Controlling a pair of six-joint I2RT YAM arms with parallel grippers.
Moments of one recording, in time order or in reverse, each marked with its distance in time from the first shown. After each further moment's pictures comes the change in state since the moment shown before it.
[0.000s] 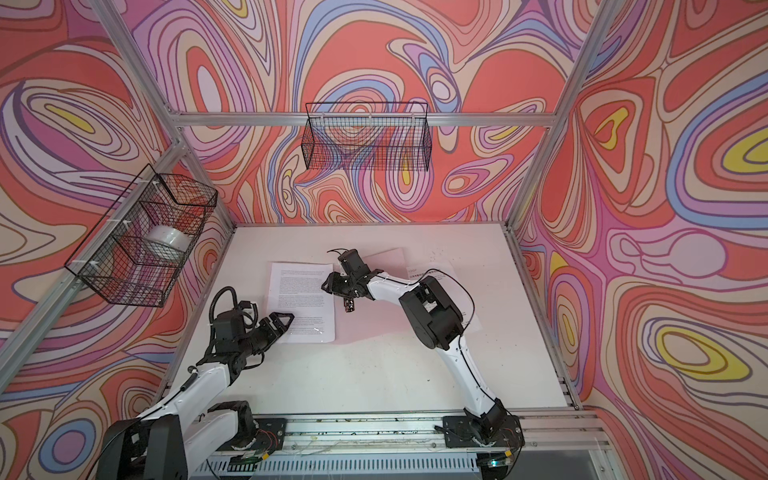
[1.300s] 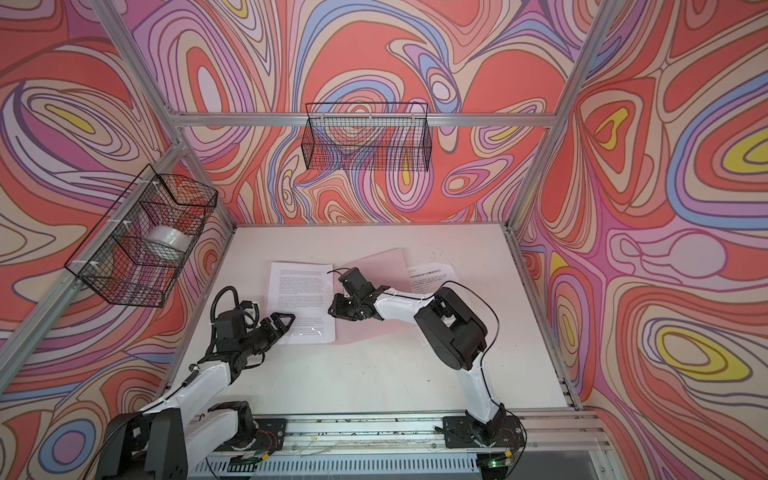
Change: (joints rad) left arm 0.000 0.035 0.002 0.022 0.012 0.010; right arm 0.103 -0.286 -0.348 -0.045 0.063 0.035
